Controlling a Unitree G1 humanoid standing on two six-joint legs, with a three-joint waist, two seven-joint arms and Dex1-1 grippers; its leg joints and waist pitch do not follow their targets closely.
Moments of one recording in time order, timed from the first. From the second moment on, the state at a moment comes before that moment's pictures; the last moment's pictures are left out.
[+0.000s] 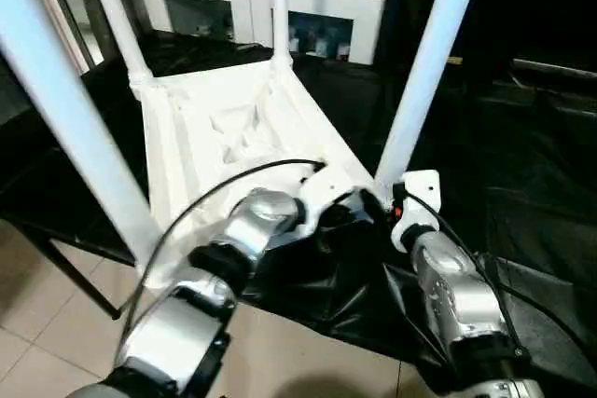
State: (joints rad) left arm -0.83 -0.01 -0.27 1.01 0.15 0.08 -0.72; right arm -0.35 -0.06 -0.02 0.40 0.07 0.19 0.17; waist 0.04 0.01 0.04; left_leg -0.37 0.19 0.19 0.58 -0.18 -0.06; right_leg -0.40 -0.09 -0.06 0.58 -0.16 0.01
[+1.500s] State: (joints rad) left arm -0.64 0.24 -0.27 0.71 0.08 0.00 -1.22; right arm -0.29 -0.41 0.16 0.25 0.17 0.13 0.94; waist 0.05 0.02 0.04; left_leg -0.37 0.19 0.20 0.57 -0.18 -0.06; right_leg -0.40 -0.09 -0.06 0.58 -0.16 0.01
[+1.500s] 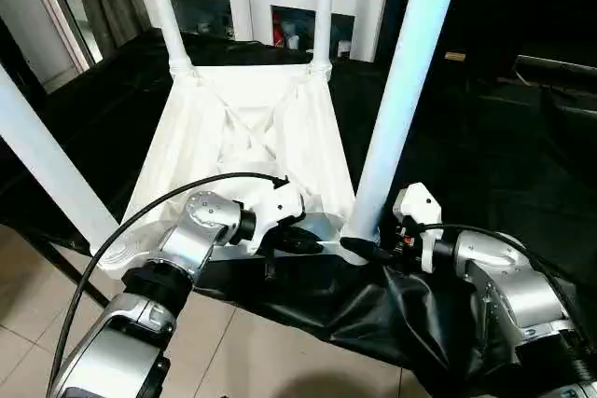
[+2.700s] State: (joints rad) left arm -0.84 0.04 -0.24 1.05 0.15 0.02 -0.81; right arm -0.33 -0.18 0.00 0.35 0.12 0.15 0.46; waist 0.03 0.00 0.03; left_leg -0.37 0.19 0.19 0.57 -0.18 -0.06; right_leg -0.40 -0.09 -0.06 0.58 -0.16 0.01
